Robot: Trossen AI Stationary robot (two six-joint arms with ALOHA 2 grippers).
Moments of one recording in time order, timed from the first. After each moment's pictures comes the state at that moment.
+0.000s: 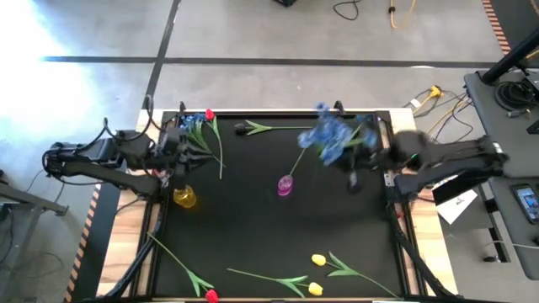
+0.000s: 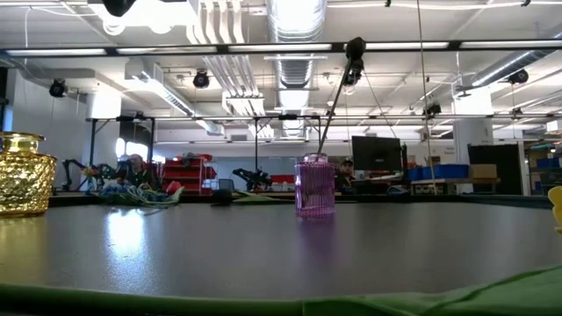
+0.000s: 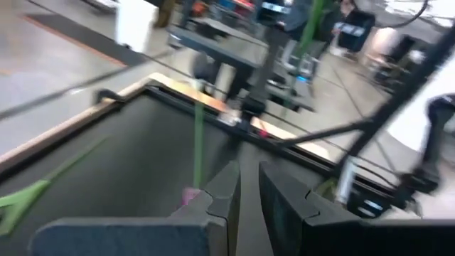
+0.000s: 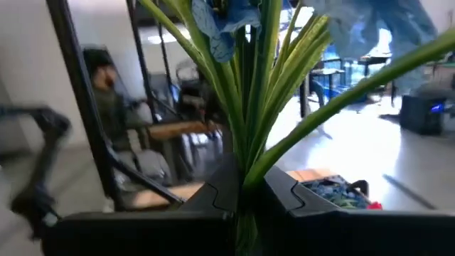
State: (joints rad) left arm -0.12 0.70 0.94 -0.44 -0.26 -0.44; right arm 0.14 0.96 0.97 0.08 0.20 0.09
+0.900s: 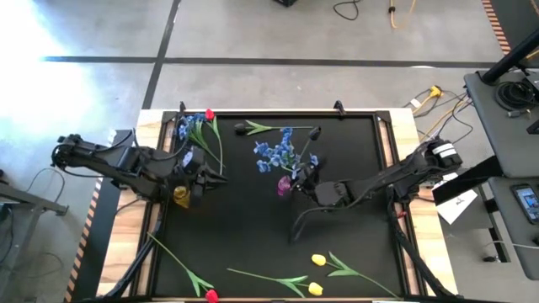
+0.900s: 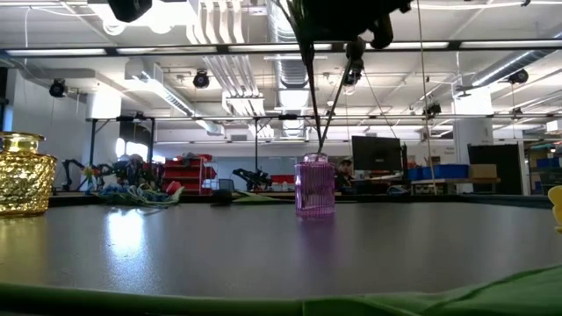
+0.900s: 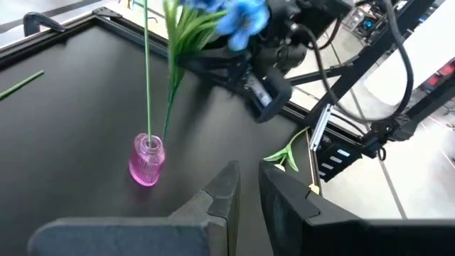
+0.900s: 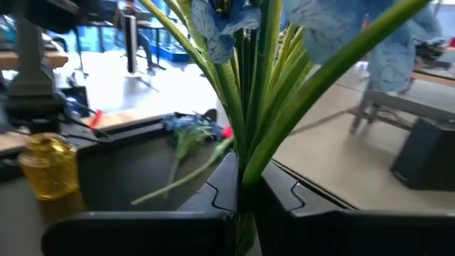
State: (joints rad) left arm -0.27 0.87 0.93 -0.42 -0.24 -0.57; right arm 0.28 1.59 0.95 0.51 1.02 0.03
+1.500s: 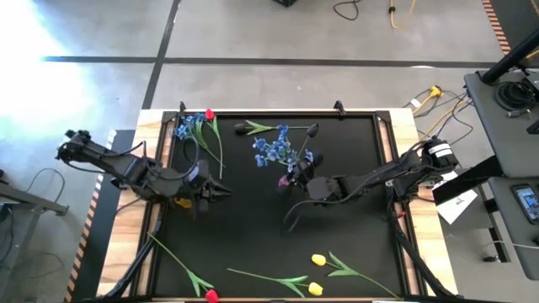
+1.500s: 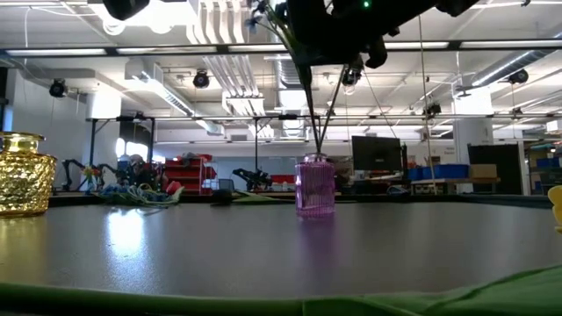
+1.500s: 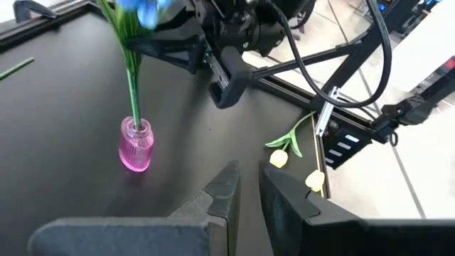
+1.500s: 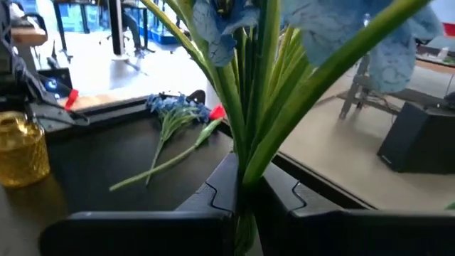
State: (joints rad) left arm -0.41 0.96 0.93 -0.39 -0.38 -0.61; right arm 0.22 1.63 0.95 0.44 0.98 0.10
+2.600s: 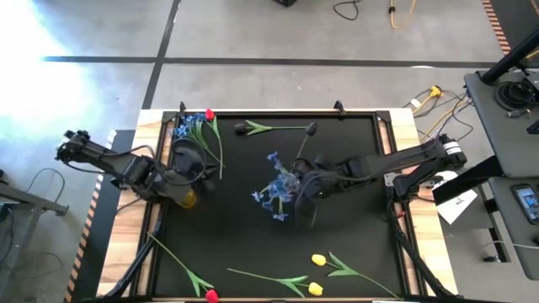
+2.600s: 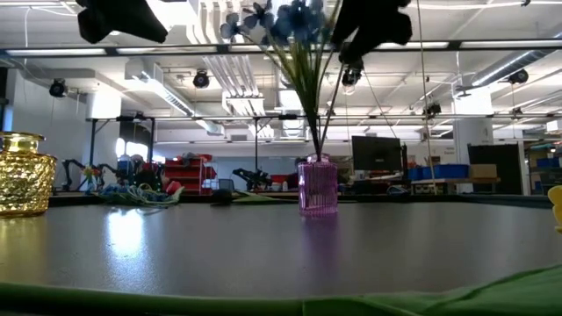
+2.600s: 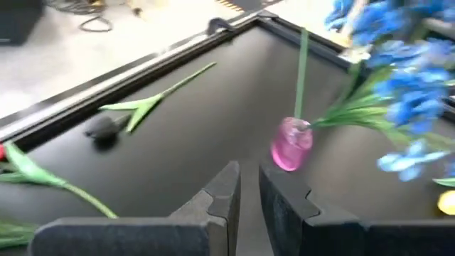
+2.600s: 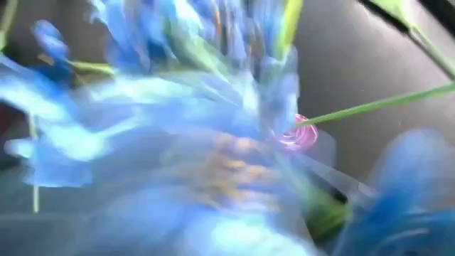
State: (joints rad) left arm -0.39 0.95 0.93 -0.76 -0.81 -0.82; right arm 0.21 1.54 1.43 -0.86 0.30 0.59
